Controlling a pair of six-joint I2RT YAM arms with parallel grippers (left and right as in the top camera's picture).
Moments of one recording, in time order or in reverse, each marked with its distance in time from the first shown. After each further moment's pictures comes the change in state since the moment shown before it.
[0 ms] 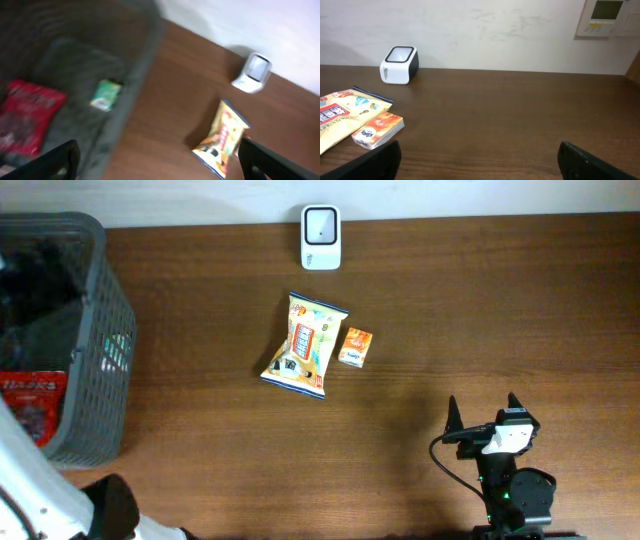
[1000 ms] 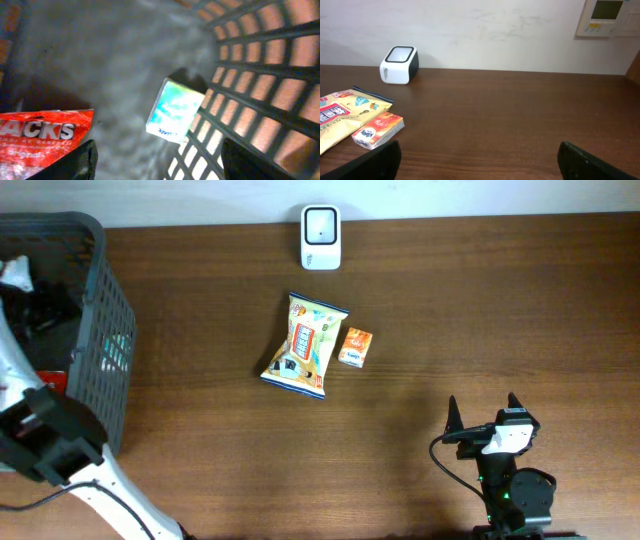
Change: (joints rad) left arm 0.140 0.530 -0.174 0.222 -0.072 0.245; right arm 0.000 0.000 0.000 0.000 0.000 0.000
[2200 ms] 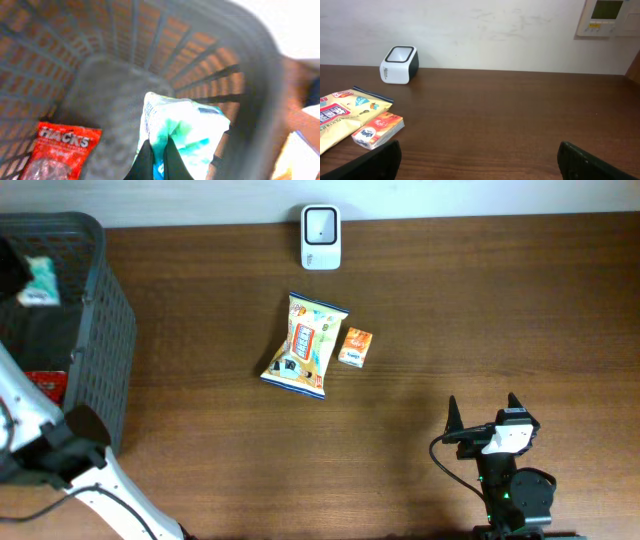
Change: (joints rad) left arm -0.018 -0.064 0.484 -0.169 0.051 -0.092; right arm 0.000 0.001 0.000 0.000 0.000 0.000
